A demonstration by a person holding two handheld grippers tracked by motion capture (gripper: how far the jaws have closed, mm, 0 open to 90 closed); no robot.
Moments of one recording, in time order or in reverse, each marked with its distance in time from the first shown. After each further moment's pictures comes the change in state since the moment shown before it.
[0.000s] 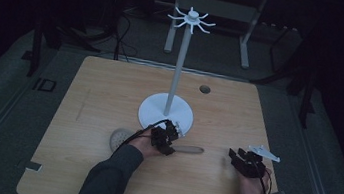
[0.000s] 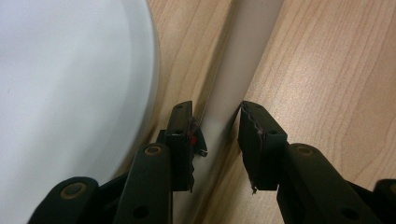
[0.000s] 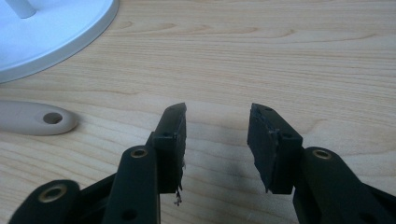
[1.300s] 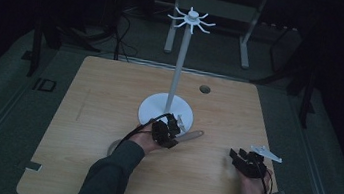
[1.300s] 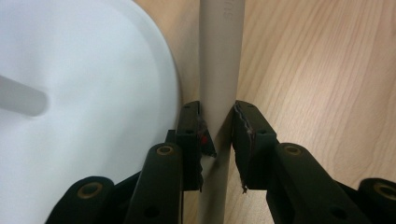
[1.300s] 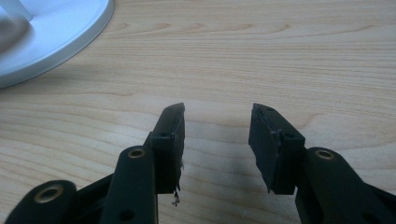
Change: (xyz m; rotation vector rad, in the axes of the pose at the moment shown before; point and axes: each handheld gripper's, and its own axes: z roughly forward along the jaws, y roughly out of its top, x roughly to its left) left arm -0.001 0.012 -0.031 -0.103 0.071 0.026; right arm -0.005 -0.002 0.000 0.000 0.007 0.039
